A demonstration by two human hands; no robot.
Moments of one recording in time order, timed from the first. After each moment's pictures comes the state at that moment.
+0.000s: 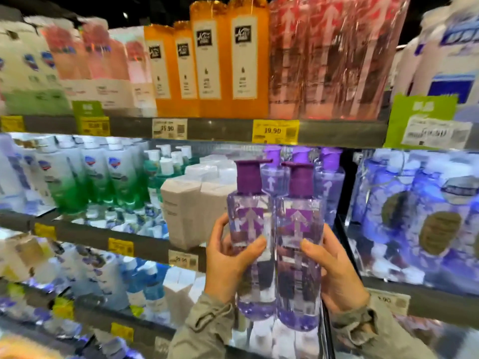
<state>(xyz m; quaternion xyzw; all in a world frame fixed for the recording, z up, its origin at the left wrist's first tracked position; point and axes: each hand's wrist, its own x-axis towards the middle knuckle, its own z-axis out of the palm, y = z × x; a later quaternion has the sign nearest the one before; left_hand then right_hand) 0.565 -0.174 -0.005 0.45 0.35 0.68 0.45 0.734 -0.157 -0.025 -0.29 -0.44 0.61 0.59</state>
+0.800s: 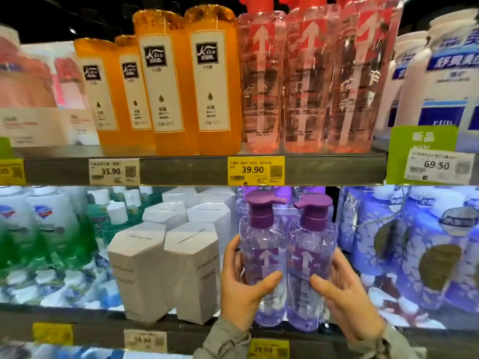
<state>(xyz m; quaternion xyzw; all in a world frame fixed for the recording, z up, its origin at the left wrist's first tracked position) 0.598 -0.060 -0.028 0.51 0.31 0.63 0.49 0.777 -0.083 -0.040 -0.33 -0.49 0.51 0.62</state>
